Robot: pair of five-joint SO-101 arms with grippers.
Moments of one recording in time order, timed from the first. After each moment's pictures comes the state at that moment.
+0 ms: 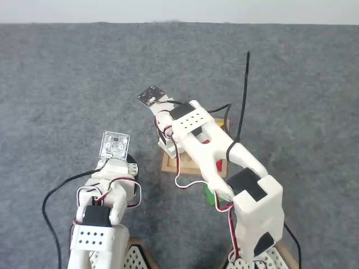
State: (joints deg) left arm -2.5 -85.0 97.3 45.6 -0.3; right arm -37.4 22.2 2.7 66.0 9.7
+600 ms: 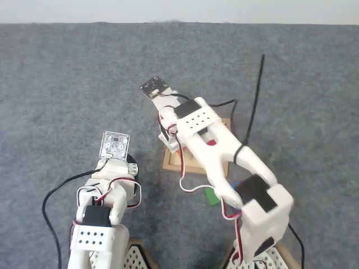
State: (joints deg) left arm -2.5 -85.0 97.3 45.6 -0.3; right arm -36.8 15.1 4.7 65.4 8.0
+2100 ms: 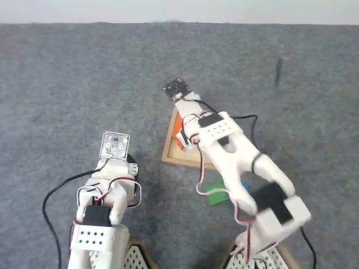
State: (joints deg) left arm -2.5 -85.0 97.3 45.6 -0.3; right arm -30.2 6.2 25.1 44.3 10.8
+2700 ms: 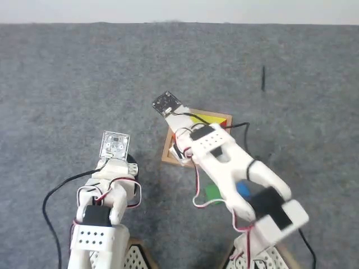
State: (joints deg) left arm -2.5 -85.0 97.3 45.6 -0.3; right arm -35.3 6.1 30.5 41.9 10.8
